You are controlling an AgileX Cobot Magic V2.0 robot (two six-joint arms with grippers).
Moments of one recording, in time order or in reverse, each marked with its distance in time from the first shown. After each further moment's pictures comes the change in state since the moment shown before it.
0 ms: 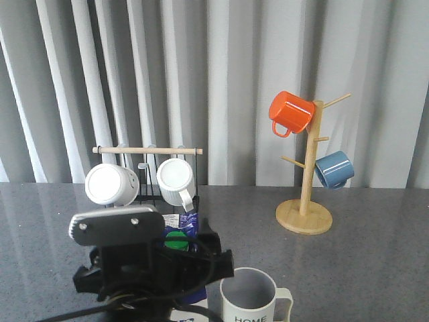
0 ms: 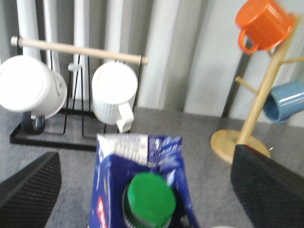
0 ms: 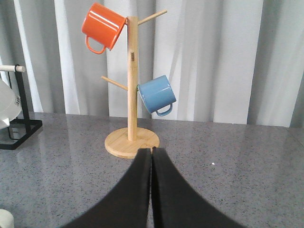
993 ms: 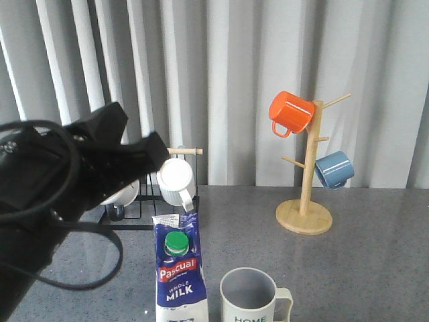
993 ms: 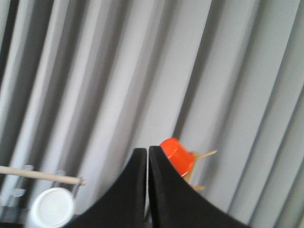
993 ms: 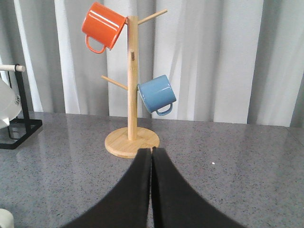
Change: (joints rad) left arm 0.000 -0.330 -0.027 0.244 0.130 -0.085; right arm 0.000 0.000 0.000 0.000 0.000 0.000
